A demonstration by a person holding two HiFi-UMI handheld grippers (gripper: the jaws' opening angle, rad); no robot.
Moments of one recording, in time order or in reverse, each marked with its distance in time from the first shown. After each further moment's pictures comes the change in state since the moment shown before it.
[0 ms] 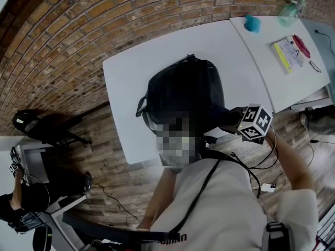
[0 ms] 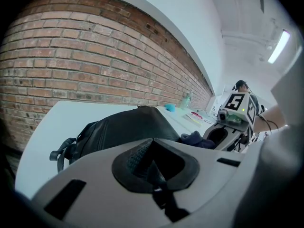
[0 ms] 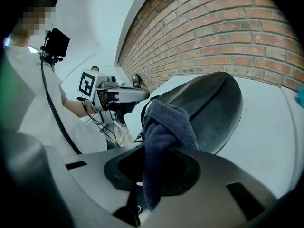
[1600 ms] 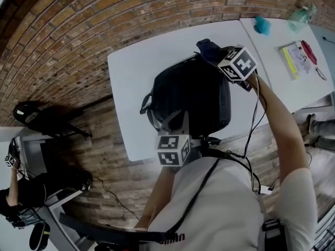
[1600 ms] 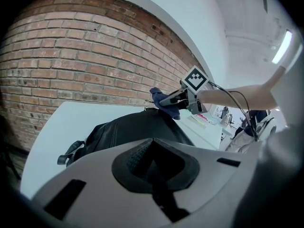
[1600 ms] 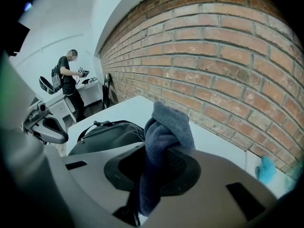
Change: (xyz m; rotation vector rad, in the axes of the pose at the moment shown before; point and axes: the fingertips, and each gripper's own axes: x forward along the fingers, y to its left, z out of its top) left arm -0.003 0.024 0.007 -0.016 -0.005 0.039; right arm -0.009 -0.176 0.184 -0.183 -0.068 -0.442
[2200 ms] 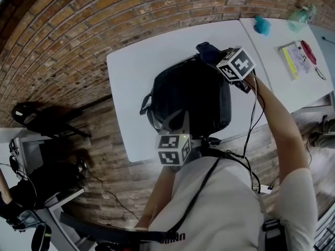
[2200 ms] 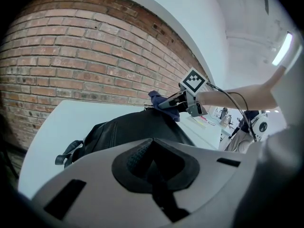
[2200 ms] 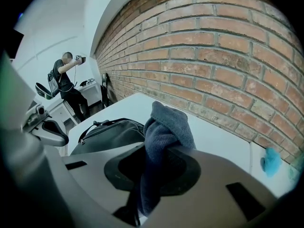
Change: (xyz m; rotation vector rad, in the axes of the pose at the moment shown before) left arm 0.004 0.004 -0.001 -0.011 0.004 -0.013; right arm 0.014 0.003 -0.011 0.063 0.040 0.015
